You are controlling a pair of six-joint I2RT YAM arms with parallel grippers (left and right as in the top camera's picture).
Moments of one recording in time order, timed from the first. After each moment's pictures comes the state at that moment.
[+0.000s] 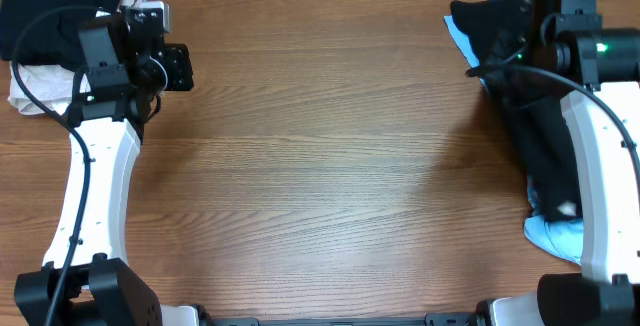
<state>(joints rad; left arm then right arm) 0.15 1.58 1.32 -0.43 0.32 0.00 0.07 1.63 1.88 -1.29 -0.06 0.43</state>
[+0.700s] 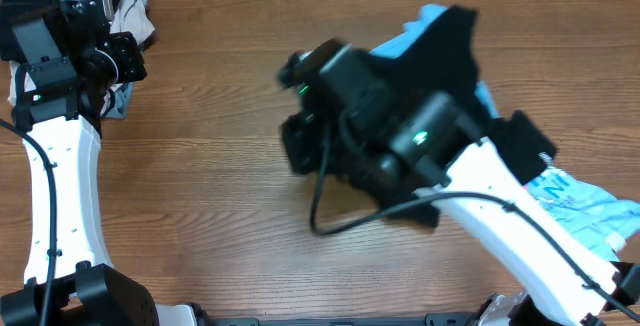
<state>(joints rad) 0.30 1.58 1.43 -0.53 0.31 0.00 0.85 1.68 1.99 -1.23 -0.17 0.43</state>
